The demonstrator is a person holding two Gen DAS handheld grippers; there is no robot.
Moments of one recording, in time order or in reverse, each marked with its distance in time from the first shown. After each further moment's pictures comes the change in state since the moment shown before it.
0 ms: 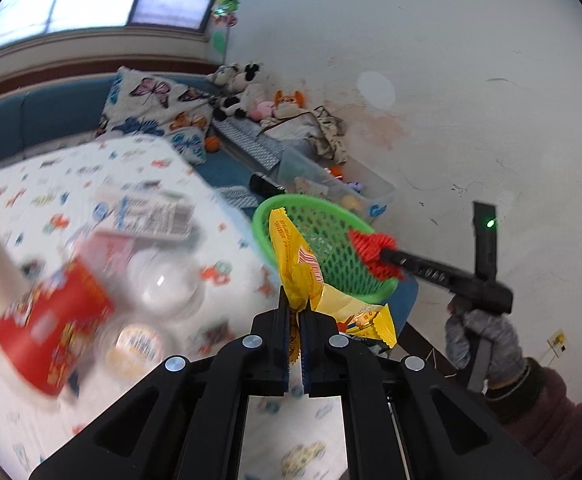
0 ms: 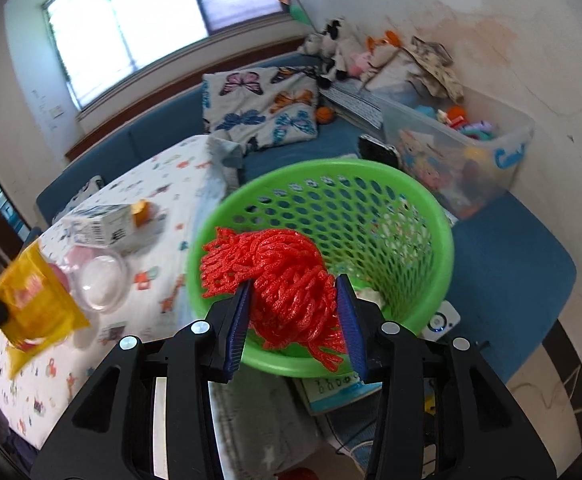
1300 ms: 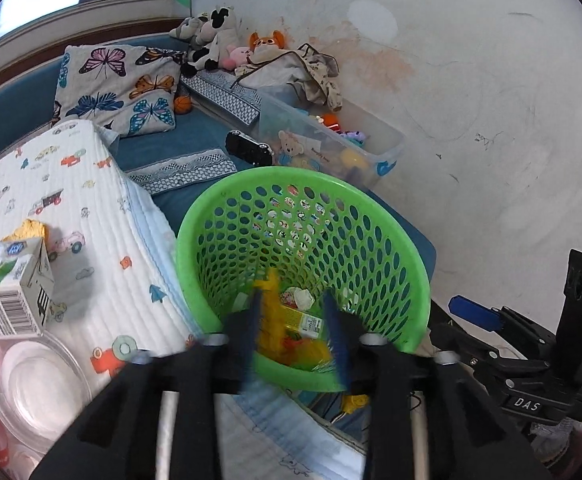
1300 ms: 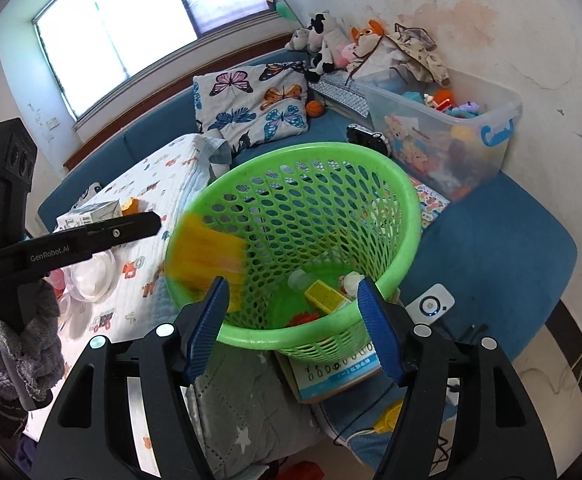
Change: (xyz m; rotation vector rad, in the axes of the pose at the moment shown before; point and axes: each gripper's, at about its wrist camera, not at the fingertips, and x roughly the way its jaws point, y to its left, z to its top) left arm 0.178 -0.046 0.050 0.070 0.205 0.026; right arm -0.011 -0.030 -0.016 0.045 0.007 0.021
